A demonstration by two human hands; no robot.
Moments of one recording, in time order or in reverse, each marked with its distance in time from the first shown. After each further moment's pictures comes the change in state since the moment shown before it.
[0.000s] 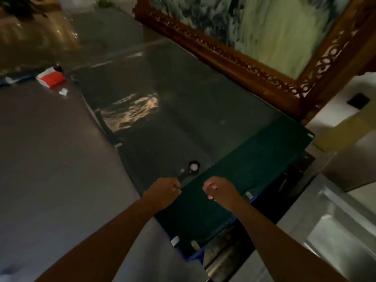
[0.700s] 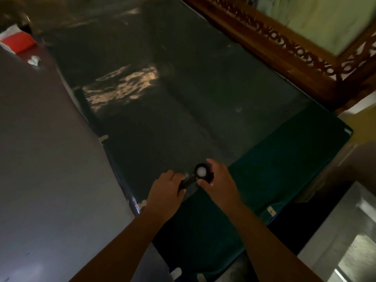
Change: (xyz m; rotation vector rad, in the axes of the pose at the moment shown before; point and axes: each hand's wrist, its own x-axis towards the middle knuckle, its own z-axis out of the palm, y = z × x) left_hand 0.080 -0.035 0.037 0.040 0.294 0.074; right_hand 0.109 0.016 0.037 -0.141 0.281 -0.155
